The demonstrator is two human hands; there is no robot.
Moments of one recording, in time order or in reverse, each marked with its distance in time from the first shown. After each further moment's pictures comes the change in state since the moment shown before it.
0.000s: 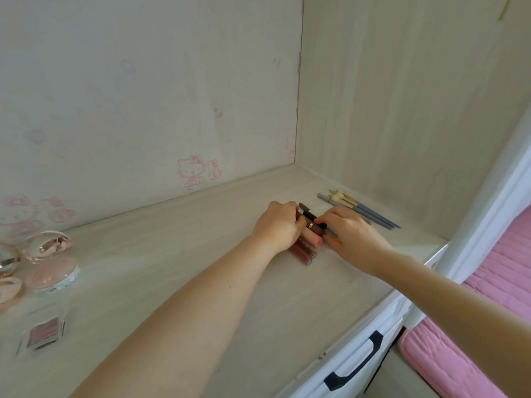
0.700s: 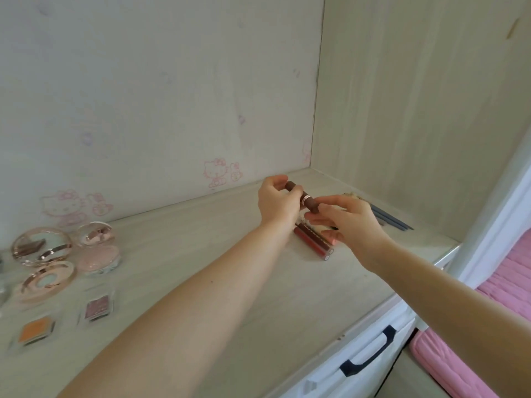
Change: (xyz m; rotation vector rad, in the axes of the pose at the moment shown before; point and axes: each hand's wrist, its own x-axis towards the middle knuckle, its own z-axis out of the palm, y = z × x) left_hand -0.035 0.021 -0.052 -1.214 0.454 -0.322; right_hand -0.001 -0.092 -0.042 1.123 0.069 0.486
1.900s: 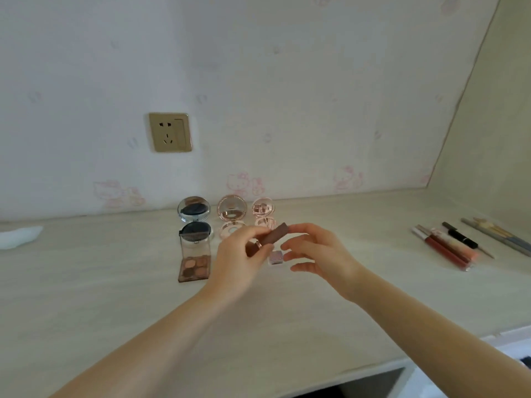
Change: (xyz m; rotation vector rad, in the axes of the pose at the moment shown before) left_hand -0.123 0.048 -0.354 0.745 0.072 0.478; right_hand -0.123 -0.022 0.251 0.090 -0.592 0.007
